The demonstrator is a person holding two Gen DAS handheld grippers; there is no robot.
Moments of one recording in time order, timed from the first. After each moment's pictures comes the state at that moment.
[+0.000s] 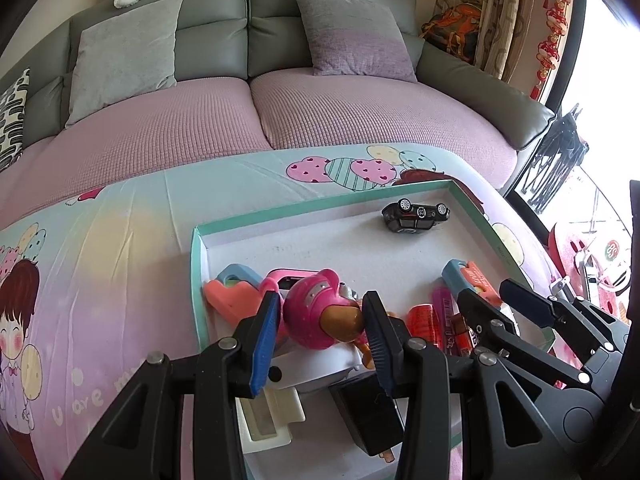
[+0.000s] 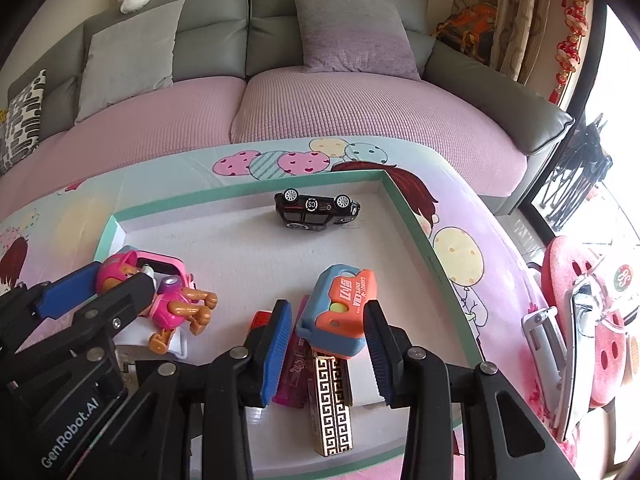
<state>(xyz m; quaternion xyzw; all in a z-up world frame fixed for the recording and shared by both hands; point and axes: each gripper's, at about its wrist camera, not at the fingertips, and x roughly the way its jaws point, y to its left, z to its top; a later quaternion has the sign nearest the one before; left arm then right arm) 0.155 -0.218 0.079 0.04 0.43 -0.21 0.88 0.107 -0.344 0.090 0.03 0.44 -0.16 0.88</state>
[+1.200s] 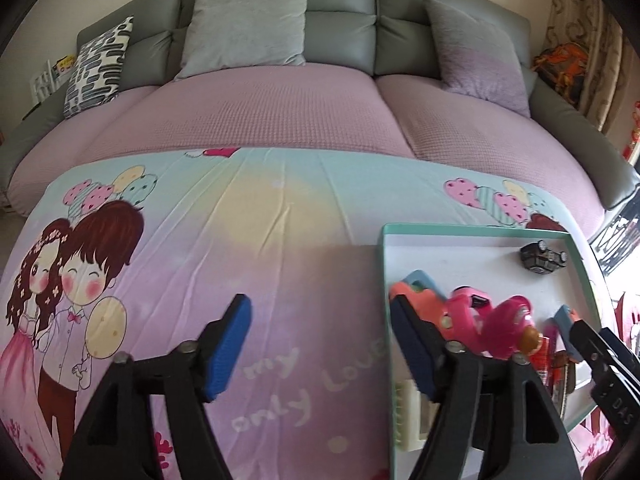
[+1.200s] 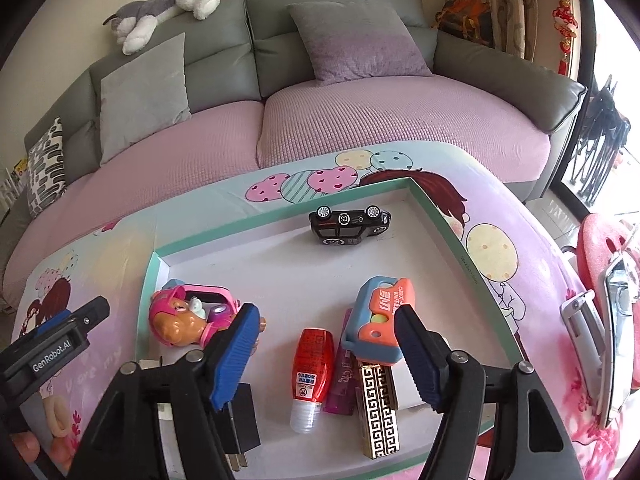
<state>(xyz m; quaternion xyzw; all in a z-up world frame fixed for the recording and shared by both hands) 0.183 -0.118 0.073 -0.01 0.45 -0.03 0.89 0.105 -0.347 0.100 0.12 0.41 -0.12 0.90</state>
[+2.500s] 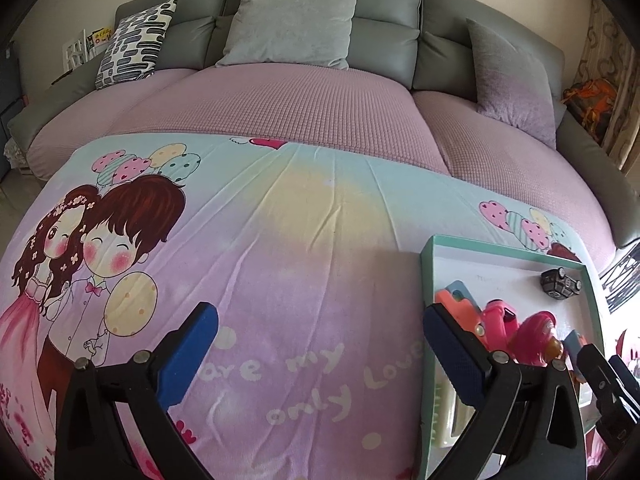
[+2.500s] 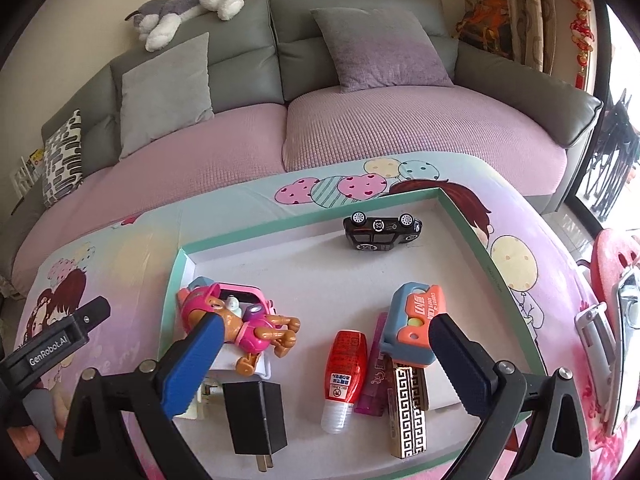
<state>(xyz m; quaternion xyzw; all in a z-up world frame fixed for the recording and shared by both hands) 0.170 -0.085 0.075 -0.06 0.44 0.01 0.90 0.106 -0.326 0.107 0.11 0.40 -0.09 0.91</state>
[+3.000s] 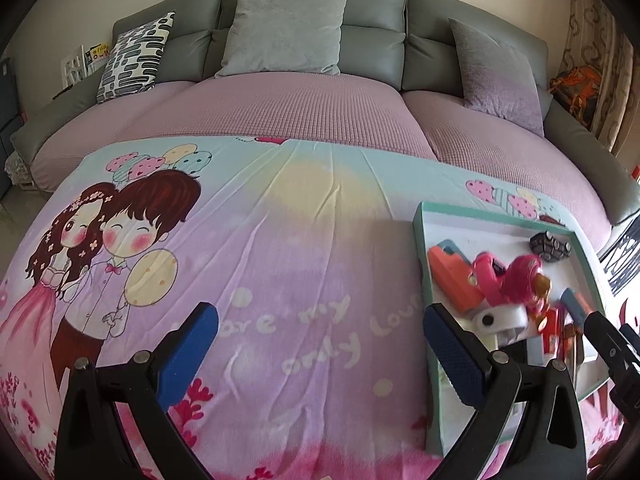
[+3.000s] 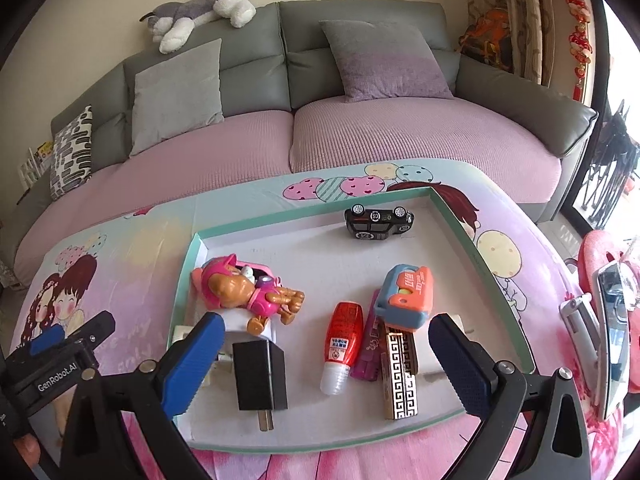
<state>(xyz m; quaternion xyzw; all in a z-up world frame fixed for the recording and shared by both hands) 0.122 -0.083 0.074 -0.03 0.42 0.00 0.91 0.068 -0.316 0.112 0.09 0.39 -0.08 0.91</state>
